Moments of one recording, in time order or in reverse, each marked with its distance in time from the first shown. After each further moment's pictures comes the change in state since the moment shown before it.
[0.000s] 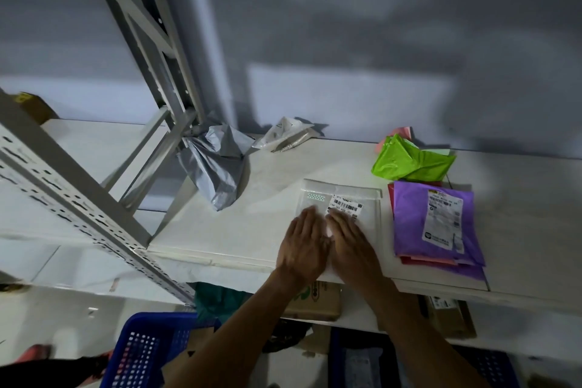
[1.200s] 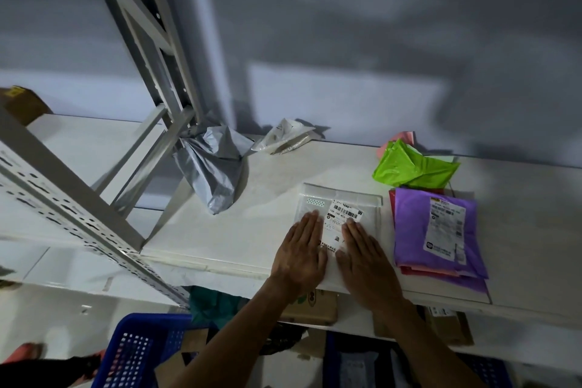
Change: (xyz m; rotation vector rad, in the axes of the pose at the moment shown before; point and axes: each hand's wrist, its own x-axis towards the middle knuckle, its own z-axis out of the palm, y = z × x) left_hand -0.001 -0.012 0.015 -0.119 0.057 0.050; right_hand -0.026 0.027 -0.003 -0.065 -0.067 0.083
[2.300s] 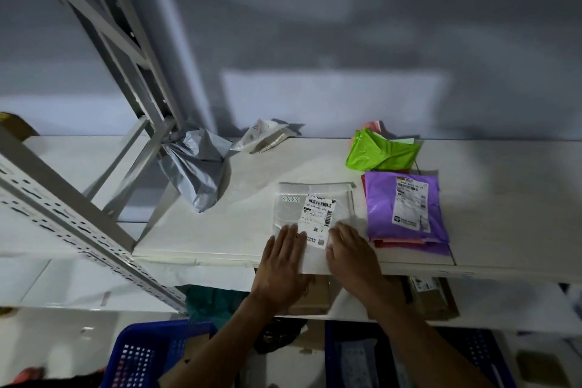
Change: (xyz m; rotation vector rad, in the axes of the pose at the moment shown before) left_hand -0.058 0.026 -0.017 0.185 -0.234 0.000; right_hand -0.023 -0.016 -0.043 -0.026 0.015 0.069
